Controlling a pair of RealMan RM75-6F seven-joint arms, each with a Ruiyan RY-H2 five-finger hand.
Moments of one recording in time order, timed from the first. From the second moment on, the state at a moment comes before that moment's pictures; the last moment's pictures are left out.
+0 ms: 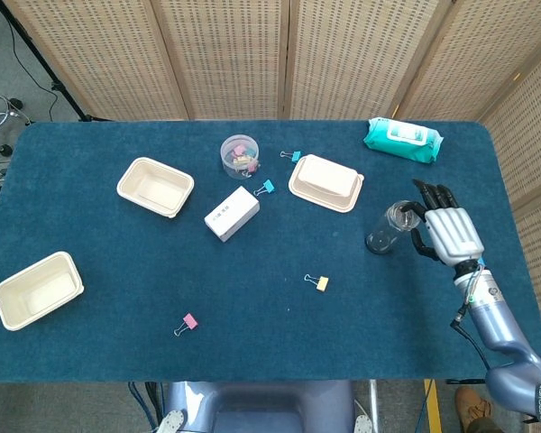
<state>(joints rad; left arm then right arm) -0.07 -0.78 -0.11 -1.91 1.31 1.42 -0.13 0.55 -1.11 0.20 -1.58 -1.22 1.04 -0.08</state>
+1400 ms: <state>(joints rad) -0.07 -0.78 -0.11 -1.91 1.30 1.42 -0.12 0.58 -1.17 0.20 -1.54 -1.20 1.00 -0.07</state>
